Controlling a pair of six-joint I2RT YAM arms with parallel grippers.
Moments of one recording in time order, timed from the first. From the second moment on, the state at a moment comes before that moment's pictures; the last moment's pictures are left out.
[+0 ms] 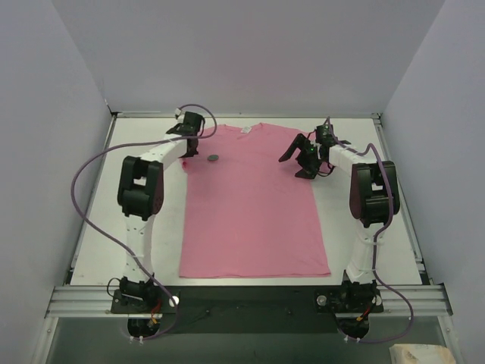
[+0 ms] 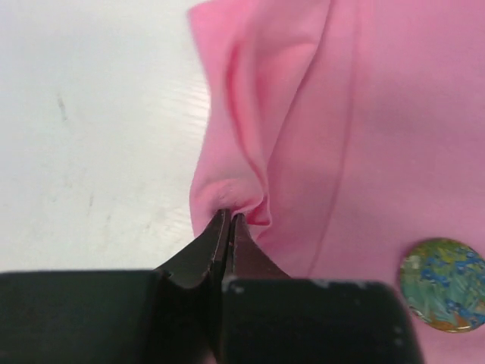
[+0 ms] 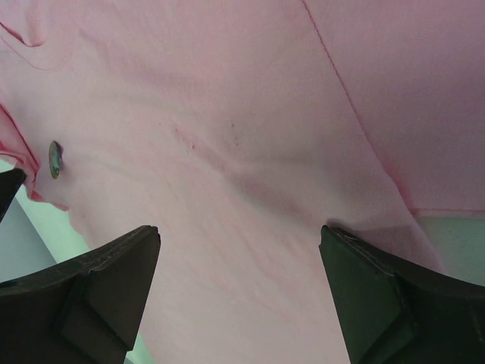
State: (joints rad) left arm -0.30 2.28 1.83 -0.53 -0.50 -0.32; right arm 0.12 2.07 1.41 -0.32 -0.37 0.71
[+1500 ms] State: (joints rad) left arm -0.15 1.73 1.19 -0.15 -0.29 -0.54; right arm 0.11 2.05 1.44 -0.36 -0.35 0.70
